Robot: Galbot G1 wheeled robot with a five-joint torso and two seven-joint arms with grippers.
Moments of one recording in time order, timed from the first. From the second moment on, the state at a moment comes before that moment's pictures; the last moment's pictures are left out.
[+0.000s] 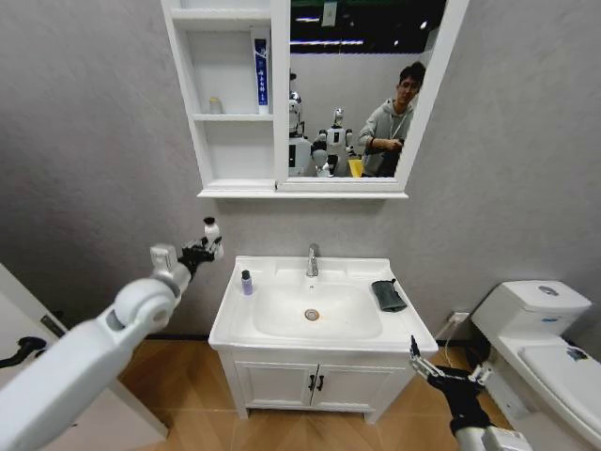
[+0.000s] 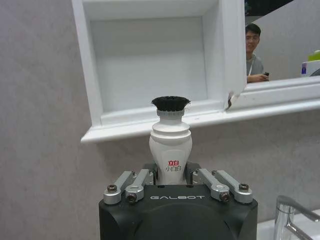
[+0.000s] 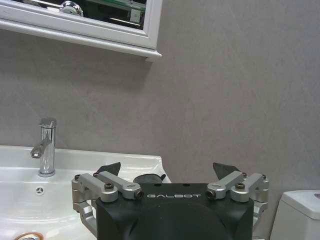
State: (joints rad) left arm 0.51 -0.57 -0.08 -2.05 -1.17 0.51 -0.44; right arm -2.09 1.38 0.73 2.45 0.16 0.01 0.29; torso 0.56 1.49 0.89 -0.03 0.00
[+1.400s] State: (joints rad) left arm -0.29 -1.05 0.35 -1.19 -1.09 0.62 -0.45; right arm -2.06 1.39 0.74 2.42 0.18 0.00 0.30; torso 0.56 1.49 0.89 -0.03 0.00
